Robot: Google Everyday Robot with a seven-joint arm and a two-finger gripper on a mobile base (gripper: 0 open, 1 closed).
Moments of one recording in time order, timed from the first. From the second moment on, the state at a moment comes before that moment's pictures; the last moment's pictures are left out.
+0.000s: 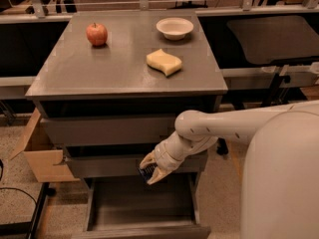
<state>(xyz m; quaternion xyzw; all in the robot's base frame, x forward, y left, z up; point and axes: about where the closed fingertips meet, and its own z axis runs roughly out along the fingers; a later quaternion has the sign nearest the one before) 0.512 0.031 0.549 -0.84 0.45 0.17 0.25</state>
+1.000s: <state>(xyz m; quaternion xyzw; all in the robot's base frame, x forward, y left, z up) 0.525 0.002 0.445 -0.79 0.49 0.21 0.31</state>
